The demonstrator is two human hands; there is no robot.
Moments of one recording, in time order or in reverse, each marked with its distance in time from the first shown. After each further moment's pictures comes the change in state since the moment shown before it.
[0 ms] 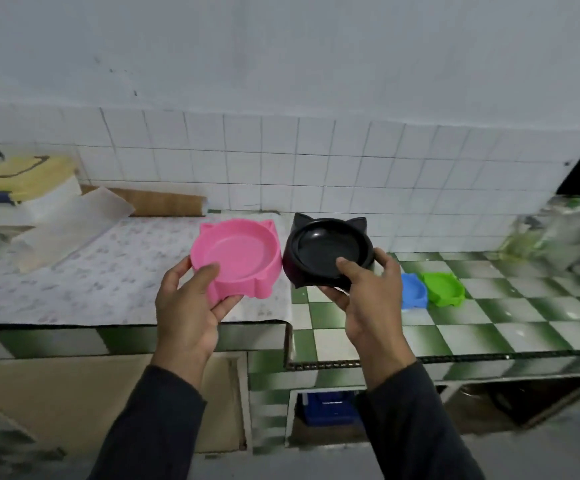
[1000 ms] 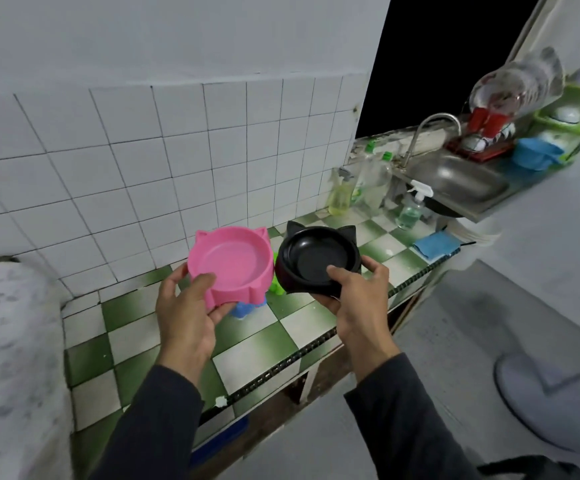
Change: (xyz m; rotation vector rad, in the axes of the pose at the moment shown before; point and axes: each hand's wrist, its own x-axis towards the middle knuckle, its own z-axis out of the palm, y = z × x) left_hand 0.031 -0.284 0.326 0.181 -0.284 -0.351; right_hand 0.212 -0.146 -0.274 0.053 0.534 -0.082
